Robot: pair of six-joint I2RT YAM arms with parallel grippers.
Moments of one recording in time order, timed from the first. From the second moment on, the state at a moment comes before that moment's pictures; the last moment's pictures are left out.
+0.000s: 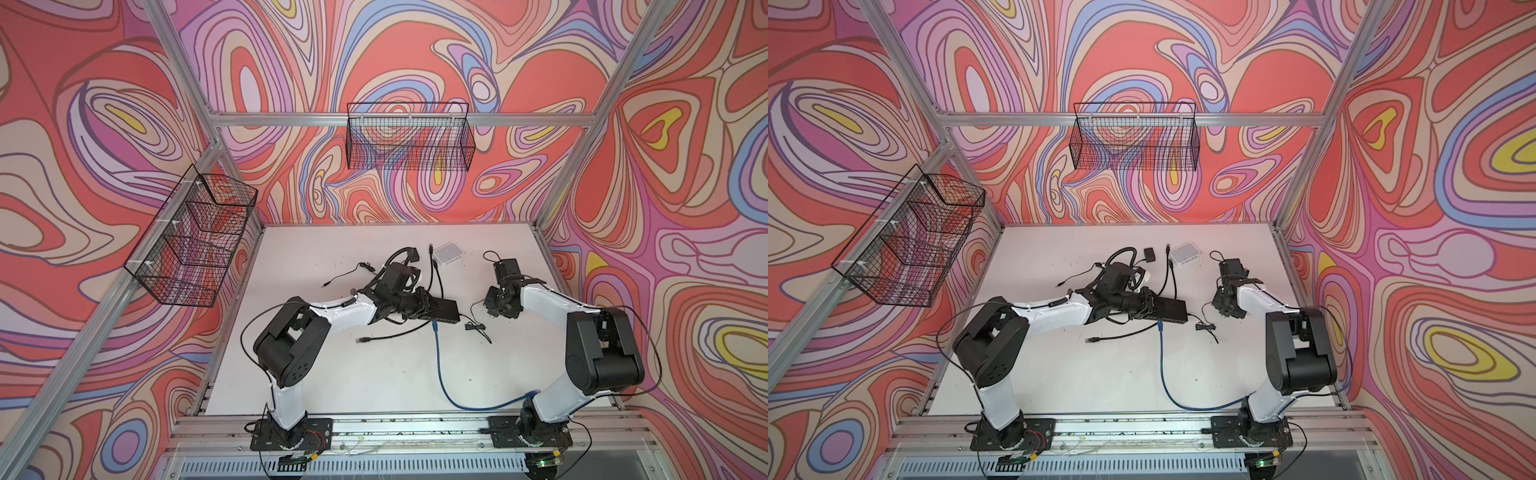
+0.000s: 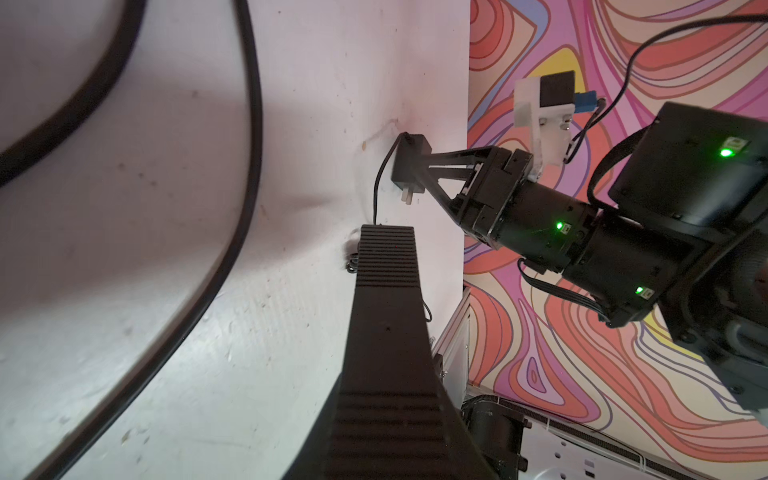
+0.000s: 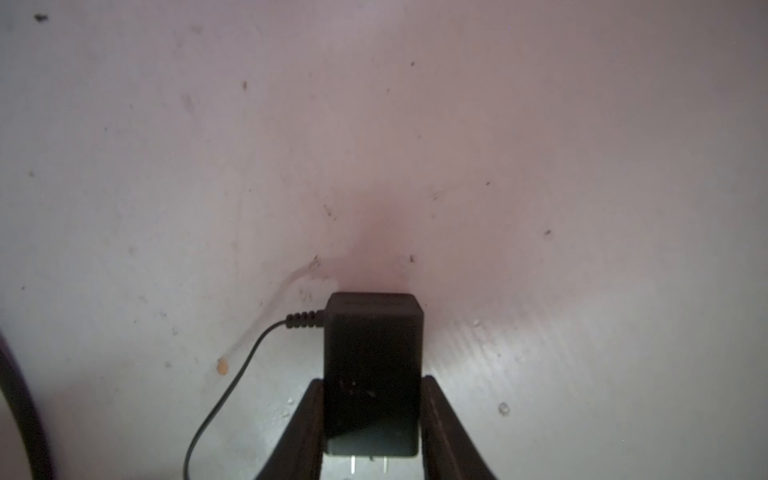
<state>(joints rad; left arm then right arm) -0.72 1.88 1.16 0.09 0.61 -1.03 0.04 1.64 0.95 -0.51 0.12 0.53</state>
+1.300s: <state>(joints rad) -0.75 2.56 1.92 0.15 0.62 -1.23 -0.20 1.56 1.08 -0.55 0.02 0.38</state>
